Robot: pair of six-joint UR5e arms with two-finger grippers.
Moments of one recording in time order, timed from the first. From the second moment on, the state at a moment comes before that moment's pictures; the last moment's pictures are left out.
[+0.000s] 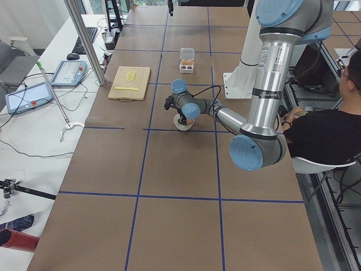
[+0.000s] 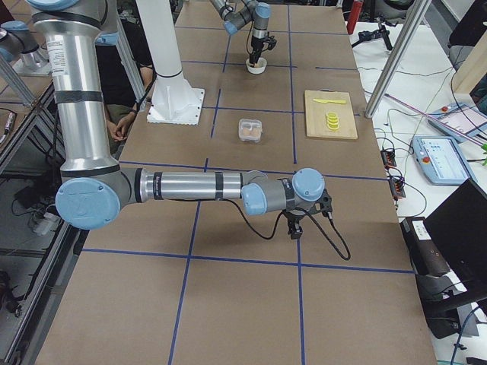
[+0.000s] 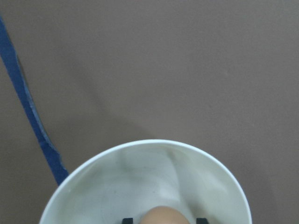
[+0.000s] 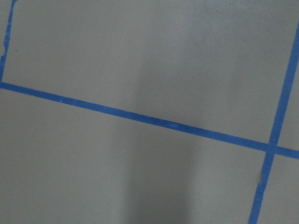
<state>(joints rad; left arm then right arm) -0.67 -1.74 -1.76 -1.96 -2.18 -0.74 1.41 -1.48 1.49 -1.39 2.51 0.04</state>
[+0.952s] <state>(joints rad) -0.69 -1.98 -1.83 -1.65 -2.07 -0.84 1.41 -1.48 1.49 -1.39 2.51 0.04</state>
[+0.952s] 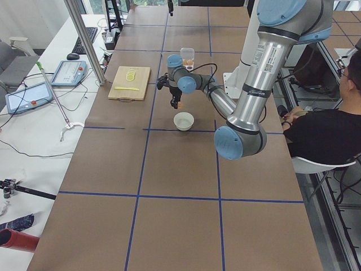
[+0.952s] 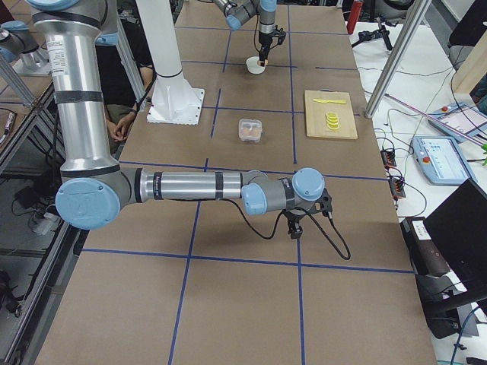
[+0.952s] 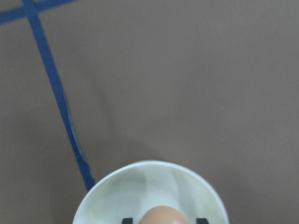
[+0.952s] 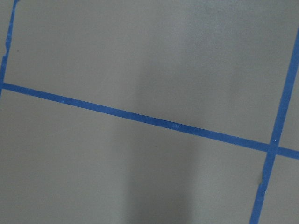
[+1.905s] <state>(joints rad) -0.44 -2.48 -1.37 -2.06 -1.94 -1.68 1.41 -1.48 1.50 -1.39 2.53 0.05</state>
